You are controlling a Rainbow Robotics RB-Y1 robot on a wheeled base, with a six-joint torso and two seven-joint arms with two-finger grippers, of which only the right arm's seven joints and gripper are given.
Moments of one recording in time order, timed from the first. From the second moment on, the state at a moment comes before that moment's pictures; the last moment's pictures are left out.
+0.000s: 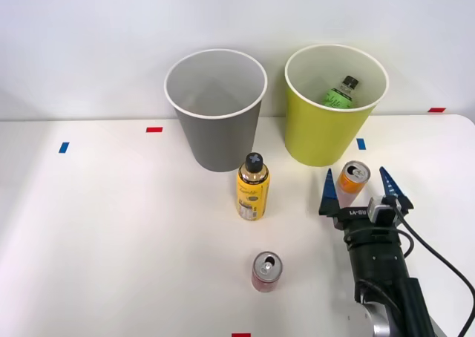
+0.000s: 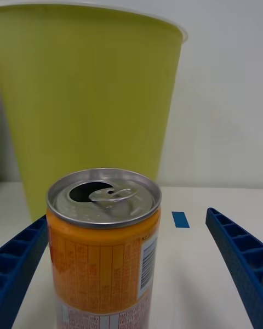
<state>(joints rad) 0.12 -0.18 0.23 -1.42 -0.47 -0.57 1.93</state>
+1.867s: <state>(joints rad) 0.41 -0.32 0.23 -2.39 -0.41 0.08 1.62</state>
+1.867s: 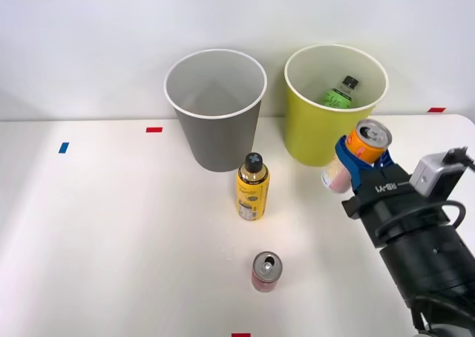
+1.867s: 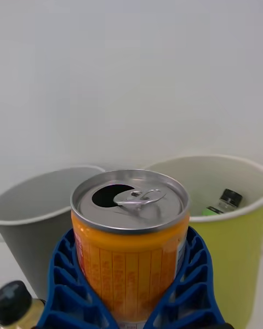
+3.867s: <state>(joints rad) -0.71 -0.29 0.47 -1.52 -0.60 -0.04 1.54</state>
